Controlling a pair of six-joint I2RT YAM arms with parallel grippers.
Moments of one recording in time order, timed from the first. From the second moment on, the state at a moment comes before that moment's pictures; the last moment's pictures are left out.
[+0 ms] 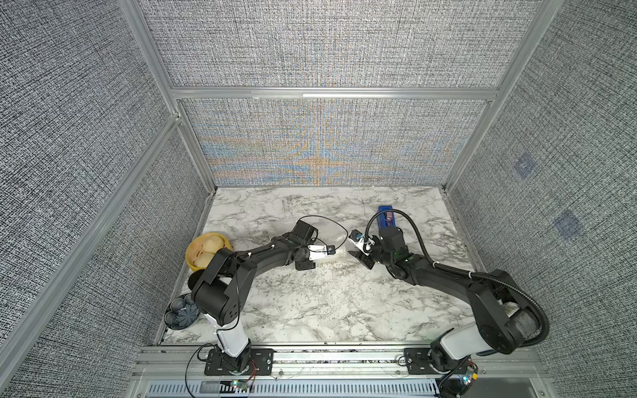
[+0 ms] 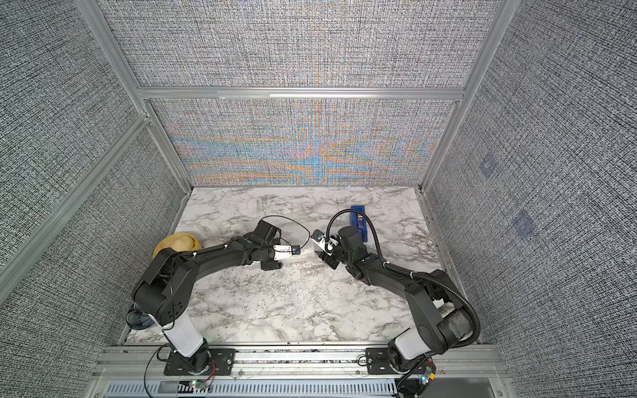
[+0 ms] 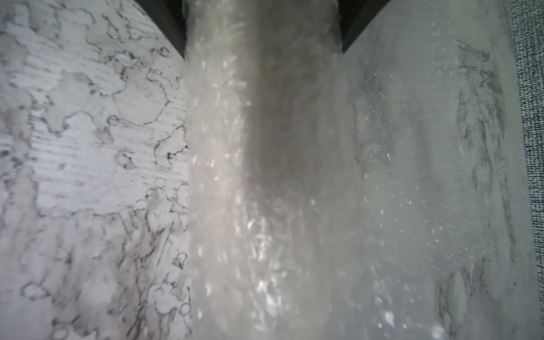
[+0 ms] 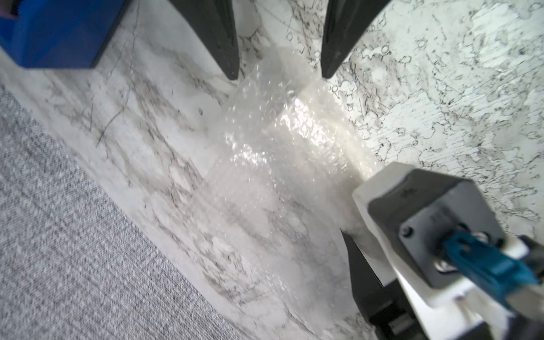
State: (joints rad) left arm -0.58 1.76 1.01 -0.32 0.08 0.95; right arm 0.50 1.51 0.73 0.22 -0.31 -0.55
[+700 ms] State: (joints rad) left arm -0.56 1.73 1.07 -0.51 0.27 0.91; right arm 0.51 1.59 0.76 0.10 -0.57 -1.02
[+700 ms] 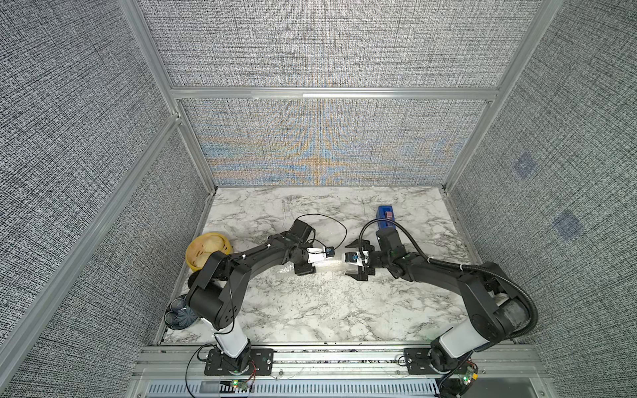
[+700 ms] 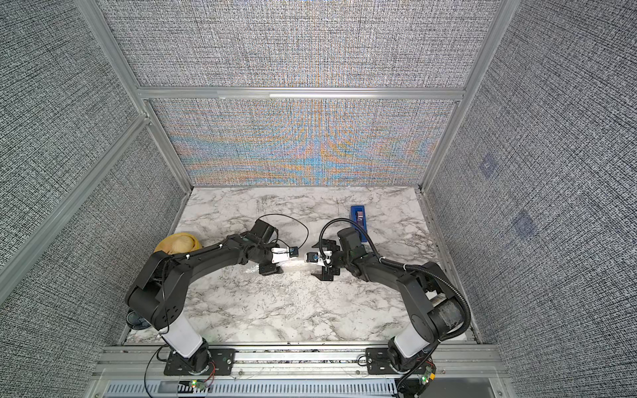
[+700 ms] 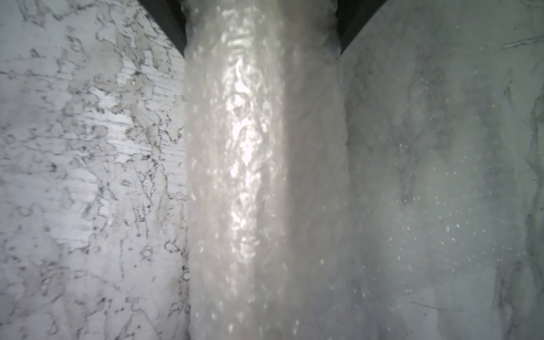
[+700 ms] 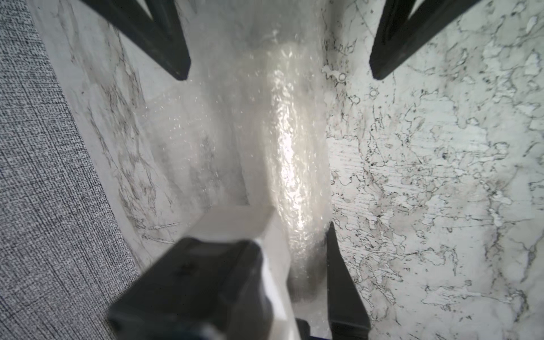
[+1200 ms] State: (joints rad) left arm -0.53 1.79 1.18 -0.71 0.35 0.93; right arm 0.64 1.77 0.78 0.27 -0.36 -1.12
